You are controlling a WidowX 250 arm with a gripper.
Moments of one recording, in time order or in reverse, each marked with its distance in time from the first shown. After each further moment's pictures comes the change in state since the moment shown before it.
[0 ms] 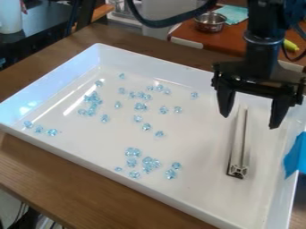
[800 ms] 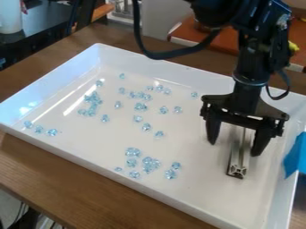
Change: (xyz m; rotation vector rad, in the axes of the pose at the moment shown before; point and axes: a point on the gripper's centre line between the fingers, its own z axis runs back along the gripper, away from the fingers) arm -0.010 0.014 -0.049 0.076 0.038 0.081
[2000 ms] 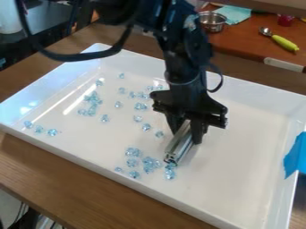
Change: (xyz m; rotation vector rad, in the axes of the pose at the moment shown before) arm -0.015 0.085 0.003 -0.040 -0.130 -0.061
